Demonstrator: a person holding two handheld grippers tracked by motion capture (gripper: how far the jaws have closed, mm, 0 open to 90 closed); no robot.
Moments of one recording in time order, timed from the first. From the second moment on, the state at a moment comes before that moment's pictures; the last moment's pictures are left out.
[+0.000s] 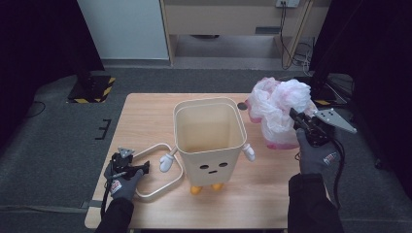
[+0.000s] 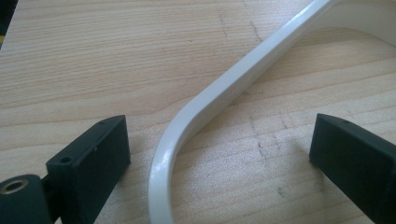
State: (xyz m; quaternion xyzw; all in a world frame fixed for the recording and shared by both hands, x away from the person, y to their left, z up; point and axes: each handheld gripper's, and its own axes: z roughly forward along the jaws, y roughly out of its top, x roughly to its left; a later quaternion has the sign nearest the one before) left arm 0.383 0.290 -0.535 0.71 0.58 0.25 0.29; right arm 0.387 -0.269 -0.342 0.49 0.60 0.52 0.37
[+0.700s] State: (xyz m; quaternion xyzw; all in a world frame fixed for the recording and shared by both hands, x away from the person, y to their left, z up) left arm 0.383 0.290 -0.535 0.71 0.58 0.25 0.29; right arm 0.319 -0.246 -0.257 0.40 0.54 0.59 0.45
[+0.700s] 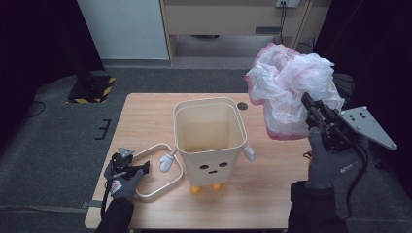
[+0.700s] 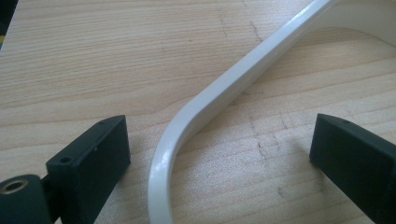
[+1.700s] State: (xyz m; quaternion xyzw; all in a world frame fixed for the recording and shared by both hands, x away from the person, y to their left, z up) left arm 0.383 0.289 -0.536 0.71 0.59 0.25 0.30; right arm 0.251 -0.147 -0.258 0.34 0.54 0.64 0.43
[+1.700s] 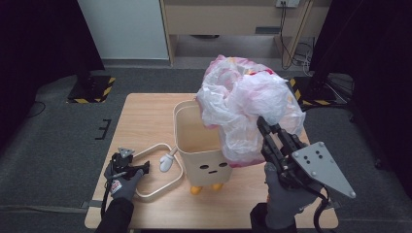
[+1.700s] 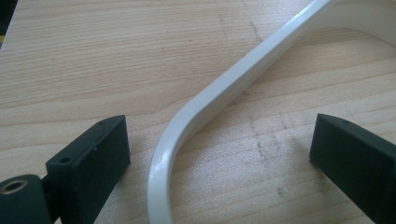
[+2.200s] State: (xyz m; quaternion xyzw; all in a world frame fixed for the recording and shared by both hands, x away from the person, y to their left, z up) left arm 0.383 0.290 -0.535 0.71 0.58 0.24 0.29; right arm 0.248 -0.117 -0.255 0.32 0.56 0.65 0.41
